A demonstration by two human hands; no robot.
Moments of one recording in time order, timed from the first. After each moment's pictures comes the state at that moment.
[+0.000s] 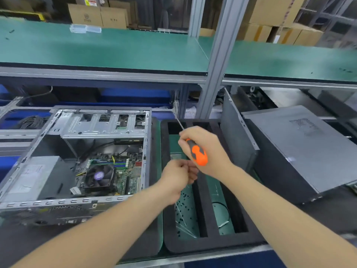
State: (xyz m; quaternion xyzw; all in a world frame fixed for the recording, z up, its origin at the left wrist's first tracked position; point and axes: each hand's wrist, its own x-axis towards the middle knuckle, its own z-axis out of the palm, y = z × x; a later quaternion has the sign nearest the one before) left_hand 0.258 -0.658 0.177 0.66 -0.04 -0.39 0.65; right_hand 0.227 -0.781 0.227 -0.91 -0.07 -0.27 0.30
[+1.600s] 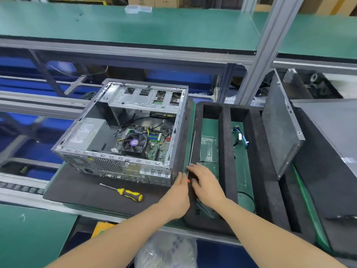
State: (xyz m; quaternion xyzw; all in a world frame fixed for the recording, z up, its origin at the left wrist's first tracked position) left_hand 0.191 -0.565 0.079 0.90 -0.38 -0.19 -0.09; right_hand 0.186 -0.727 0.032 -0.94 0.01 -0.01 0.34
